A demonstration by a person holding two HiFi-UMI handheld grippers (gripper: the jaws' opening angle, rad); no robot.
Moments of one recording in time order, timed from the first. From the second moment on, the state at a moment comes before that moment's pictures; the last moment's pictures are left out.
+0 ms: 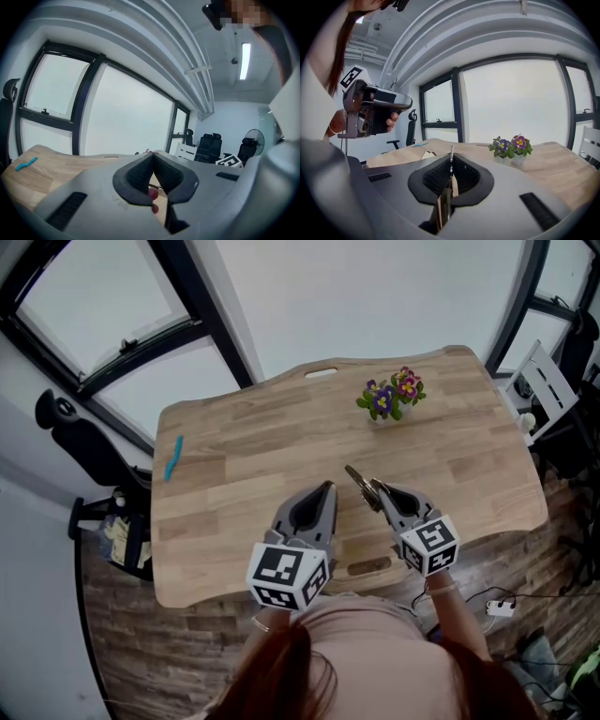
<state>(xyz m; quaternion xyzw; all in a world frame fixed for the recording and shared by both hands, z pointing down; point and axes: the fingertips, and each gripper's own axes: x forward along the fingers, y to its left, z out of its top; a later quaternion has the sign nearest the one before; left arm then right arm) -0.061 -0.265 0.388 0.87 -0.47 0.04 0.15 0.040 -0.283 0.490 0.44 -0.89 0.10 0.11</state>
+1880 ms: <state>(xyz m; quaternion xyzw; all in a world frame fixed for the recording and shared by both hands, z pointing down) -0.079 -0.335 0.435 0.86 -0.47 0.05 0.19 0.023 -0.320 0.615 0.40 -0.87 0.06 0.29</state>
